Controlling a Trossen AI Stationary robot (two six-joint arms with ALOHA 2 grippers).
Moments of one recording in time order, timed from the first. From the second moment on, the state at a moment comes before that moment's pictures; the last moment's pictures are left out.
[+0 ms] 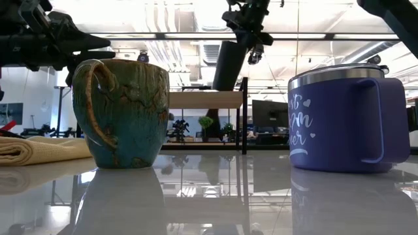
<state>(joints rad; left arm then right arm) -0.05 0.29 0.01 0.33 -0.15 -0.41 -0.48 2.00 2.35 -1.45 0.08 0.25</state>
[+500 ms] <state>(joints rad) -0.05 0.29 0.01 0.33 -0.15 -0.41 -0.48 2.00 2.35 -1.51 0.07 0.25</state>
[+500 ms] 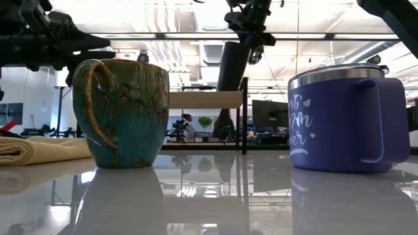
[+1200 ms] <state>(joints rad) -0.05 0.29 0.01 0.33 -0.15 -0.41 -0.48 2.00 2.35 -1.45 0.01 0.23</state>
